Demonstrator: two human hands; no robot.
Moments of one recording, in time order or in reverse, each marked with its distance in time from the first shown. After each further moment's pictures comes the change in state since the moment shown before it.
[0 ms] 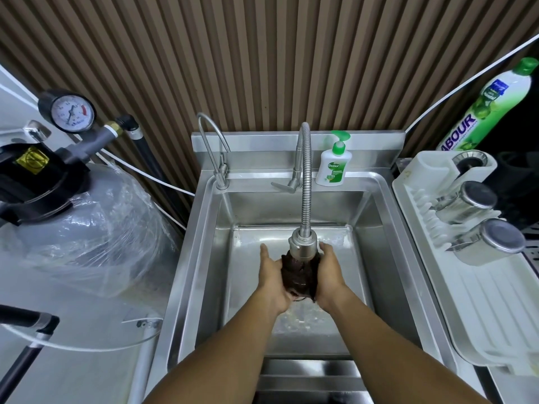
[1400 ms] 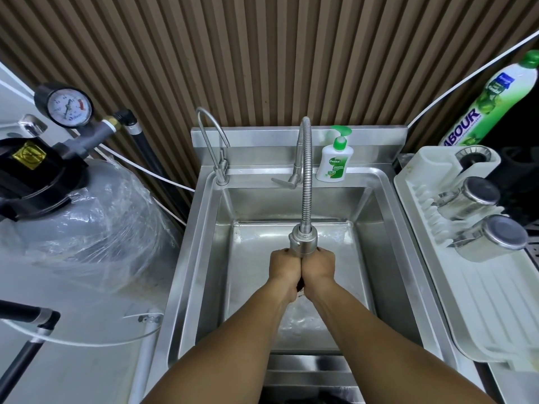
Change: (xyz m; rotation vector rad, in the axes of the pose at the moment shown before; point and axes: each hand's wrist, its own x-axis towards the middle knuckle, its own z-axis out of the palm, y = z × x) left_hand 0.000 -0.005 0.022 0.486 0.238 0.277; right_hand 0.014 0.009 0.021 -0.211 0.315 -0.187
